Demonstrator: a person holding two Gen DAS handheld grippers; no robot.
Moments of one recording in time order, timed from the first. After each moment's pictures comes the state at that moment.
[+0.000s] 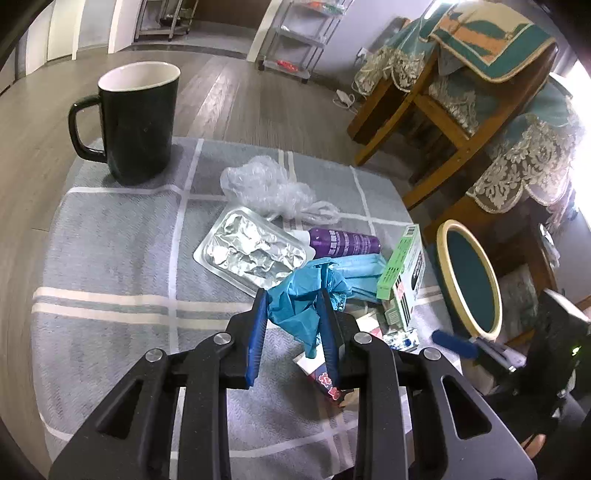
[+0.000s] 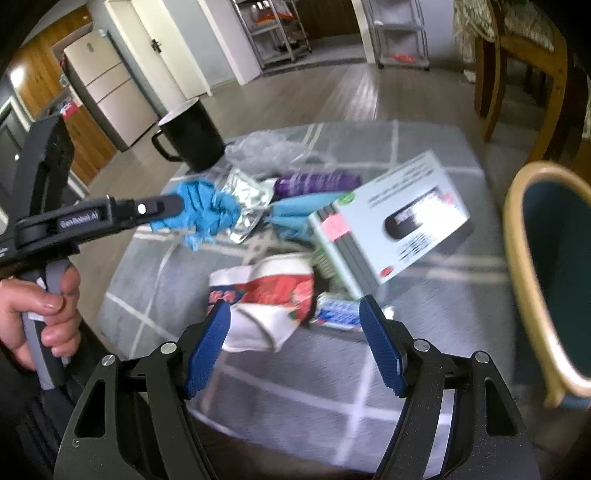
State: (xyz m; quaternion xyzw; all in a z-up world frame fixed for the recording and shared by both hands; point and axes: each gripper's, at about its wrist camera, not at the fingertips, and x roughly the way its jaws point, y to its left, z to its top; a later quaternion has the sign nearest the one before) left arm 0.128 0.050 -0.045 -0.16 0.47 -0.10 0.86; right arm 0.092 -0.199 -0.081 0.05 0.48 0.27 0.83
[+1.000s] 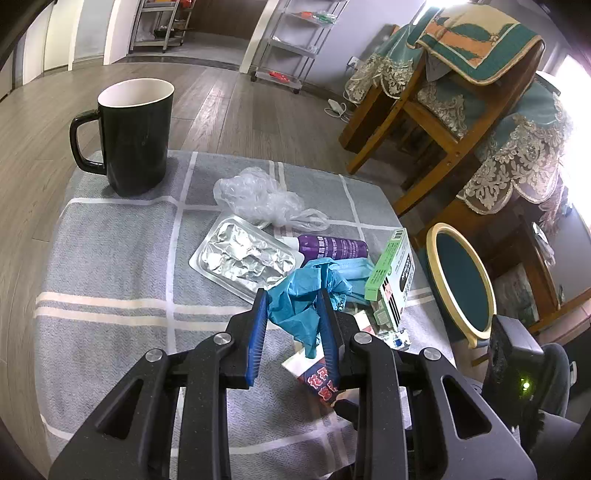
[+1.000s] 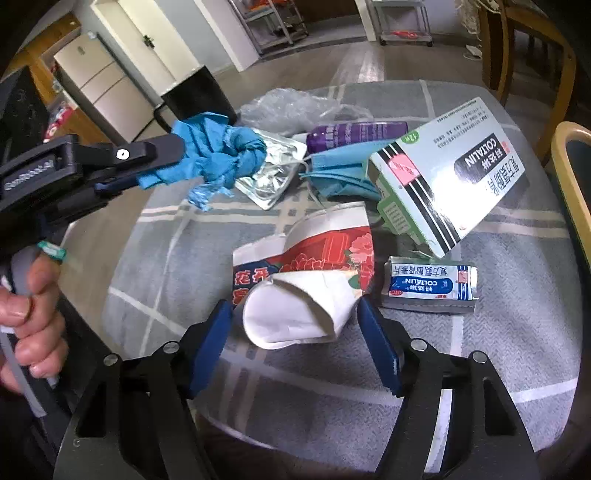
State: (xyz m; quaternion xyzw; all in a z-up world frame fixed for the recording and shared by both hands) left arm 0.120 0.050 -0.037 -0.16 0.45 -0.11 0.87; right arm 0.081 -0.157 -0.111 0.07 0.51 0.28 0.81
